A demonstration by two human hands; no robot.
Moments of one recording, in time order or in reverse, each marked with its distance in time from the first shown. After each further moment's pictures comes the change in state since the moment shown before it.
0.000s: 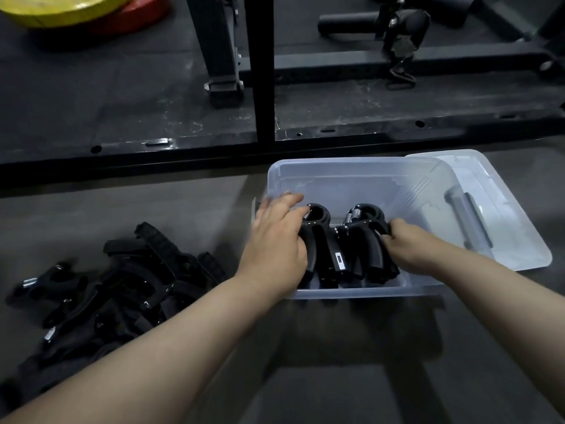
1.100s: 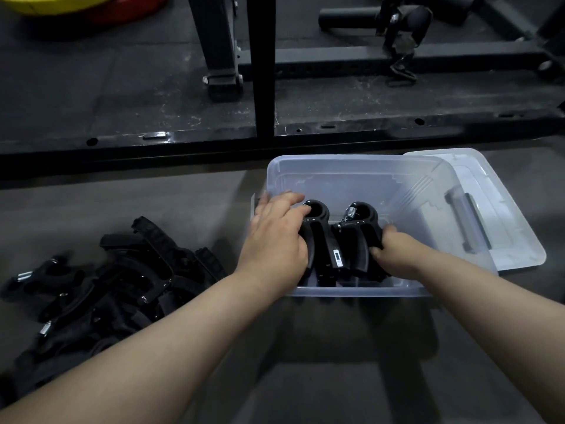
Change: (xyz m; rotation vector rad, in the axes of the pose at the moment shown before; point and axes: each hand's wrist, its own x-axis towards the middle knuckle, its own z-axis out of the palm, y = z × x) left_hand -0.001 0.001 0.000 -0.008 0.011 0.015; right_hand 0.008 0.003 0.023 -0.062 -0.019 0.000
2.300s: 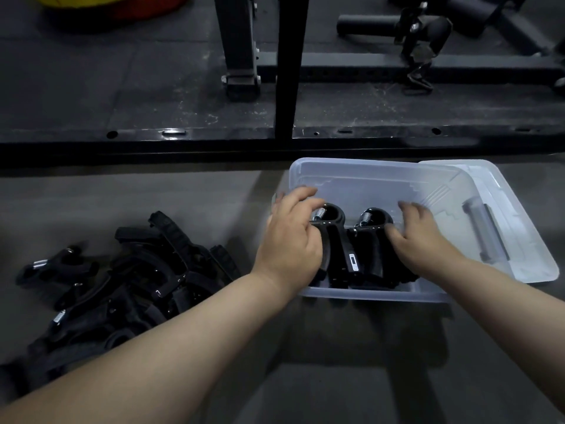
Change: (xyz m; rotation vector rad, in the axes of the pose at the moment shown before) left_hand -0.002 -0.006 -0.004 -0.299 0.100 -0.116; right_hand -0.005 -0.008 -0.015 0.144 0.266 -0.090
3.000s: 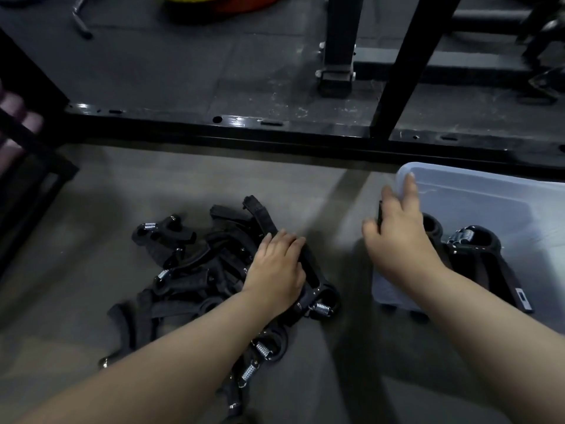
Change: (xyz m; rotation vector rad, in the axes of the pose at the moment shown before) left_hand -0.076 -0.158 -0.070 0.700 -0.204 -0.143; right_hand -0.053 -0.192 0.054 0.111 0.025 -0.268
